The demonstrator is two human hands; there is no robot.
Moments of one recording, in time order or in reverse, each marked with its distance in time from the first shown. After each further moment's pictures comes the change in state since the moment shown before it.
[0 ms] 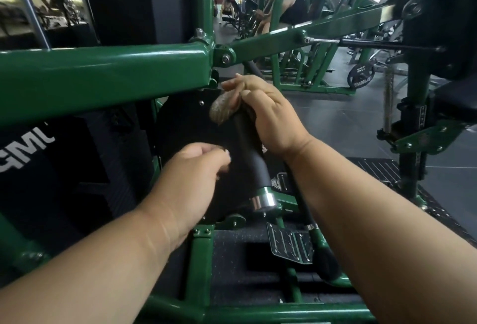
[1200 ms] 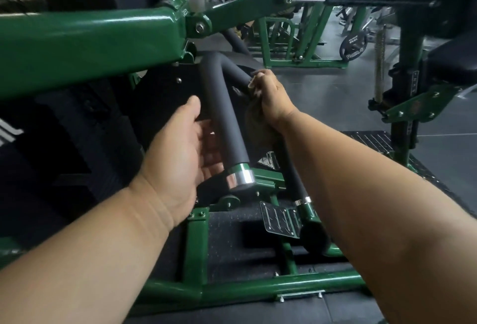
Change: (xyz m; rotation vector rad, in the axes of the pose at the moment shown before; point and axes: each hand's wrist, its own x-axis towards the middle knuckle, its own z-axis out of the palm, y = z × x) left_hand 0.014 -0.005 0.034 -0.321 -0.161 -0.121; right_hand -0.002 0.116 -0.033 -0.180 0.182 0.489
